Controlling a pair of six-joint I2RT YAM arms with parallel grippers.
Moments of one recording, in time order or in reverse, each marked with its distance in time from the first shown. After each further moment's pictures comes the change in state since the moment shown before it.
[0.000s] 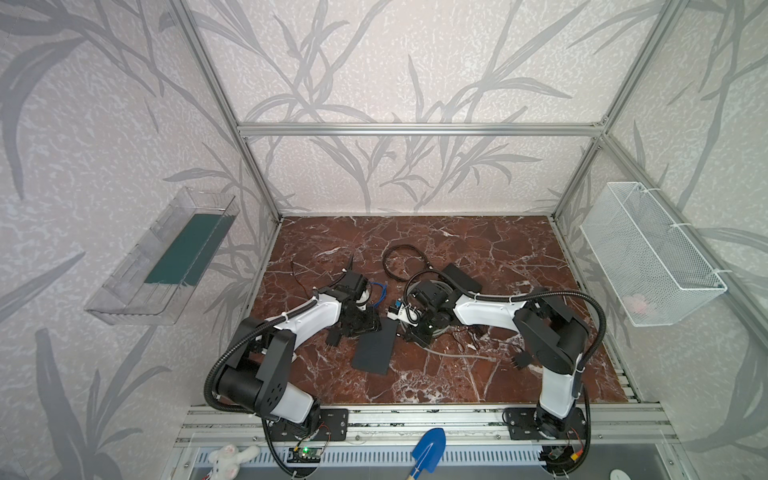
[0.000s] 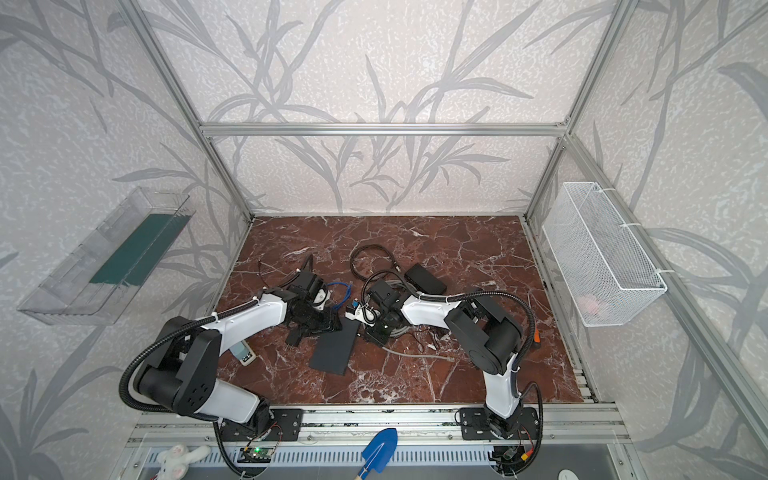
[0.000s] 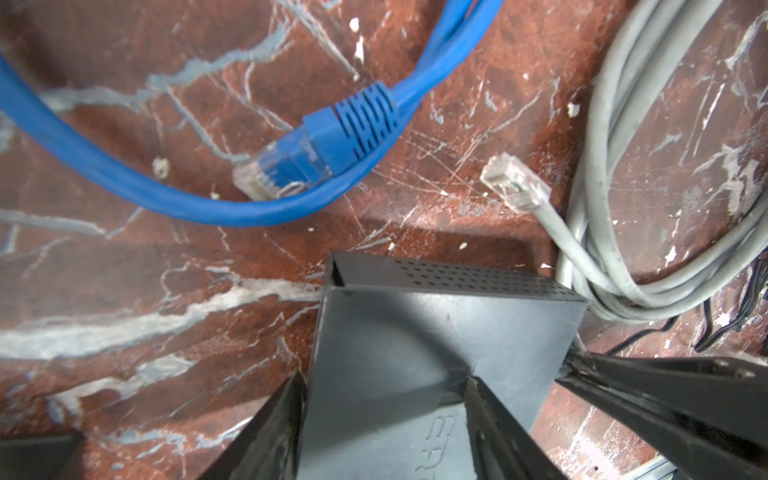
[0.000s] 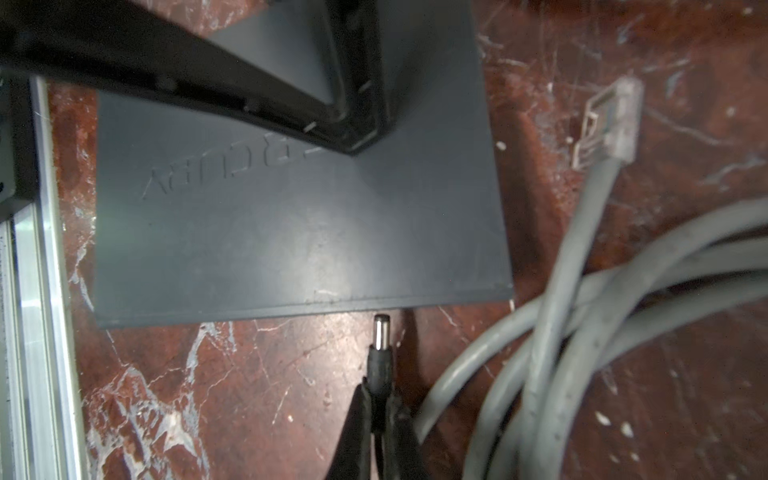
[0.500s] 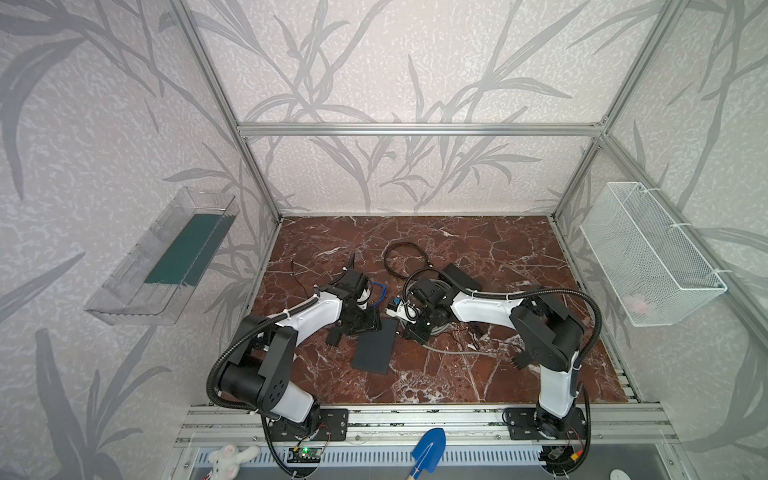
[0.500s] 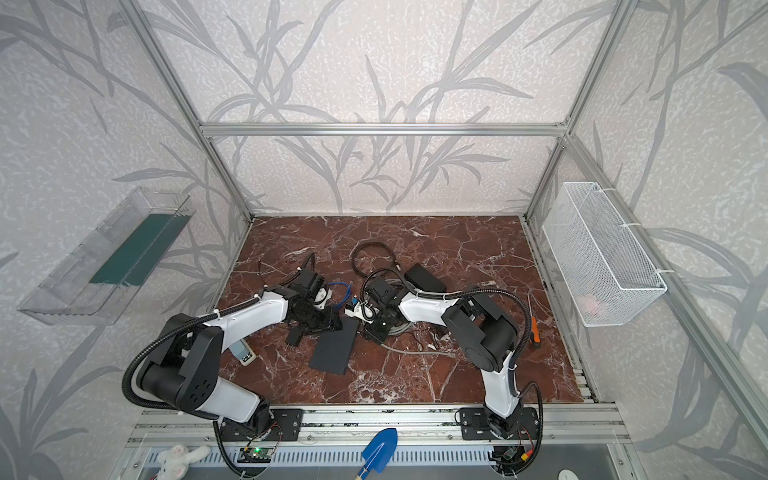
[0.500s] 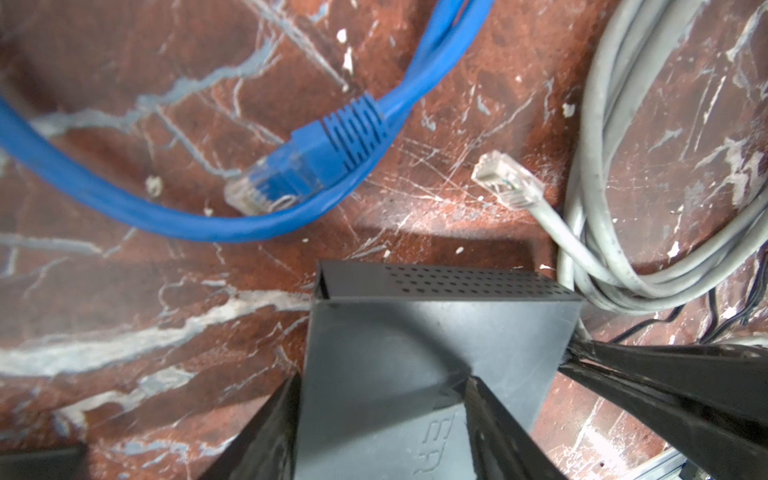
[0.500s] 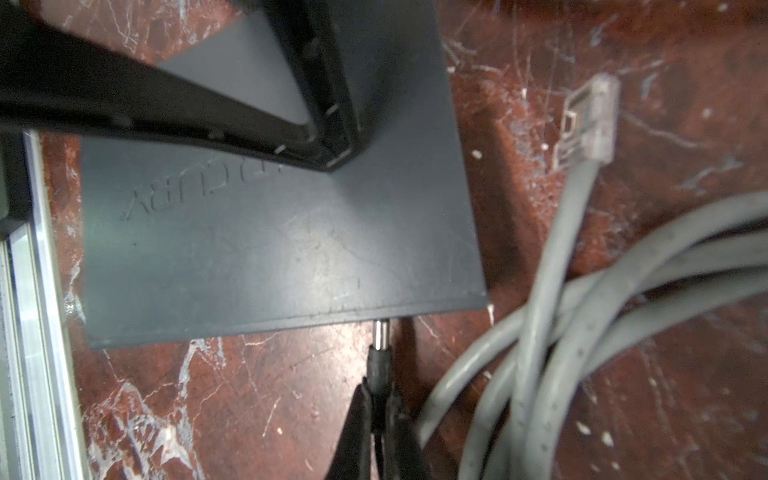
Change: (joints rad) left arm 0.001 0.027 0.030 -0.022 0.008 0.044; right arm -0.004 0.020 0.031 -0.022 0.009 0.025
